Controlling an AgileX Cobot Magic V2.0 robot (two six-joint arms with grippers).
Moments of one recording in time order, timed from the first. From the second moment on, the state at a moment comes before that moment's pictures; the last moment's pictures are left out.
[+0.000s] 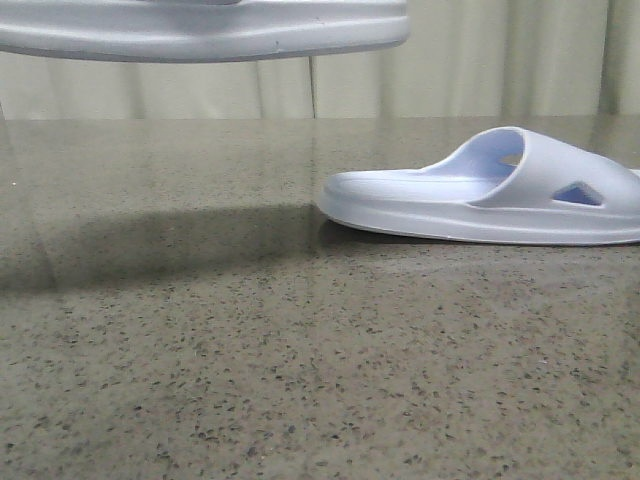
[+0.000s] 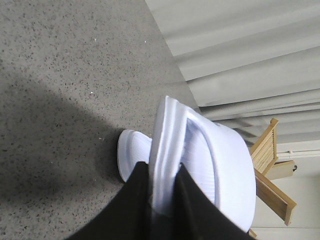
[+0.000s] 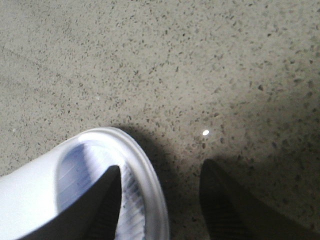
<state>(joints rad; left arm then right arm) -0.02 0.80 -0.51 -1.43 0.73 0.31 0.05 1.21 -0.54 0.65 0.08 0.06</state>
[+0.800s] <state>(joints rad) -0.02 0.80 -0.51 -1.43 0.73 0.31 0.13 1.21 -0.54 0.74 0.11 0.06</state>
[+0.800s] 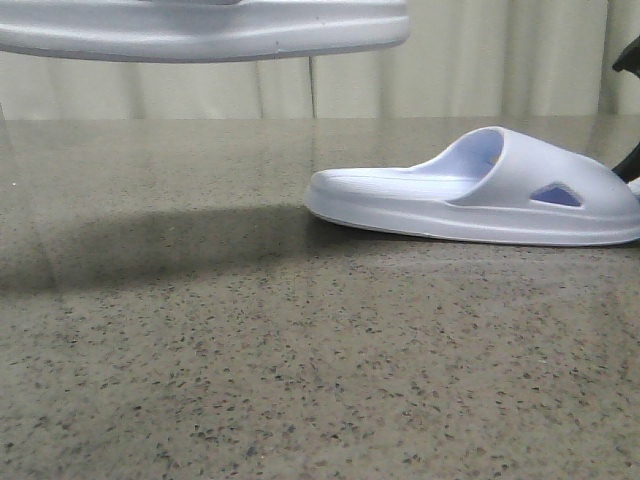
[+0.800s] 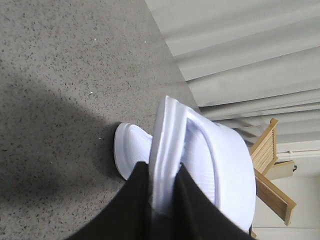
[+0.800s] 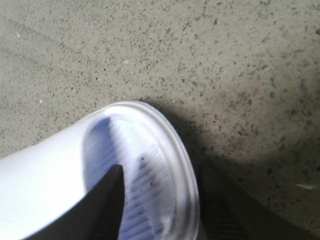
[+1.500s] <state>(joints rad) -0.02 0.80 -0.51 -1.43 0.73 0.31 0.13 1.18 -0.57 0.74 -0.09 0.06</state>
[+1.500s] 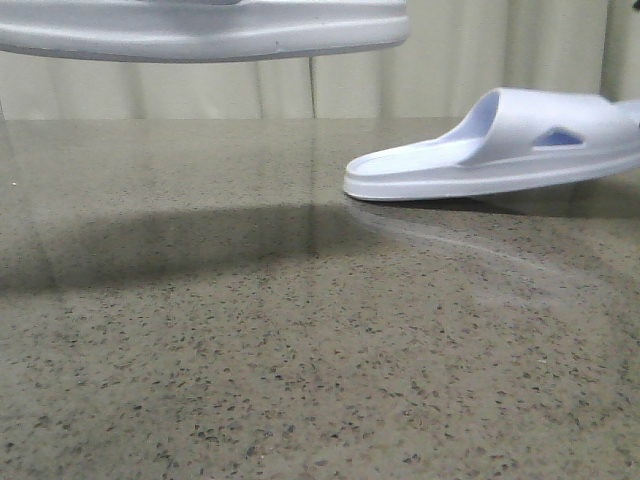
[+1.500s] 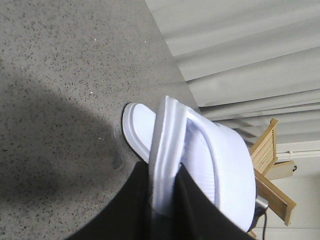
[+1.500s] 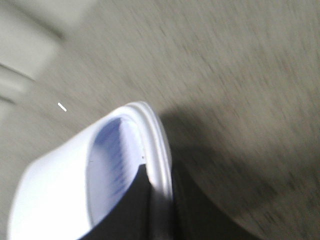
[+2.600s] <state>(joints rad) -0.02 0.93 -0.56 -1.45 0.82 0.41 0.08 0.77 -0.84 0.64 0.46 0.06</state>
